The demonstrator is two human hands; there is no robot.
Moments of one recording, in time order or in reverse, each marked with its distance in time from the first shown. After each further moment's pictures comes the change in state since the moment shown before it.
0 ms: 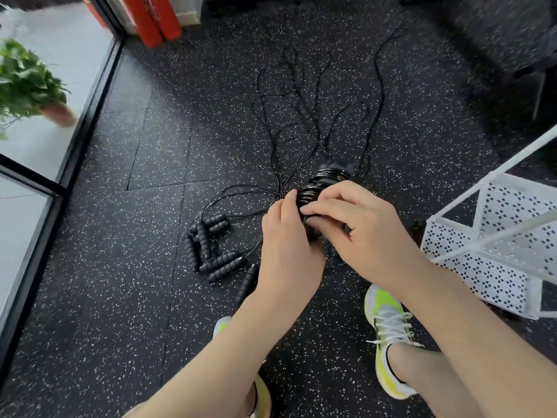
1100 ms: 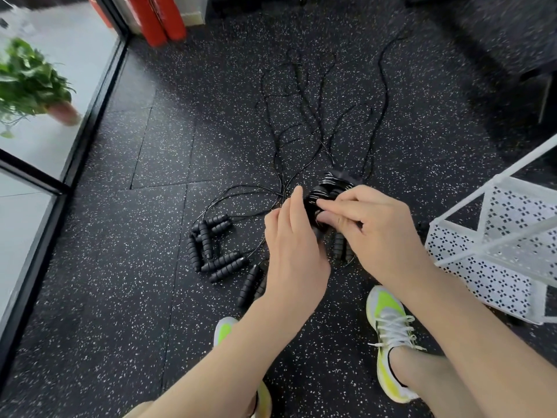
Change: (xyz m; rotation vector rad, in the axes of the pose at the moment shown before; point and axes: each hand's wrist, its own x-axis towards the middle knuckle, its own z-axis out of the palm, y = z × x) left_hand -0.003 -0.010 0.019 0.052 0.168 0.155; right_hand 0.001 0.004 0.002 0.021 0.065 0.179
